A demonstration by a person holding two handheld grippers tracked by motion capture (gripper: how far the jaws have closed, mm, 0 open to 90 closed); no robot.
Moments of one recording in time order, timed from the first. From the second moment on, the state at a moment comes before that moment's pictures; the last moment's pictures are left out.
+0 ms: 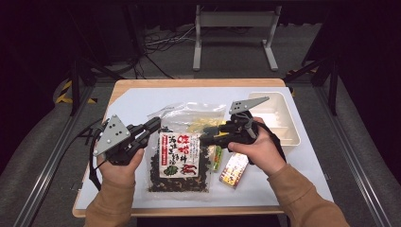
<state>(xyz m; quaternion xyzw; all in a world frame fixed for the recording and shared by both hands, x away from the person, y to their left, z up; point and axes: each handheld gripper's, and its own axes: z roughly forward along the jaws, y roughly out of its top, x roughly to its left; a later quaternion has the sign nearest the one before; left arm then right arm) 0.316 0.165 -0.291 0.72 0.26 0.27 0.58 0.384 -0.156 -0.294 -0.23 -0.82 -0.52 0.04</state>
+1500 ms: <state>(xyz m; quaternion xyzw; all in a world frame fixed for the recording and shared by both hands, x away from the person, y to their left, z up) 0.332 0.213 -0.309 0.70 0.34 0.23 0.59 0.403 -0.228 -0.218 -0.20 -0.82 -0.52 -0.15</state>
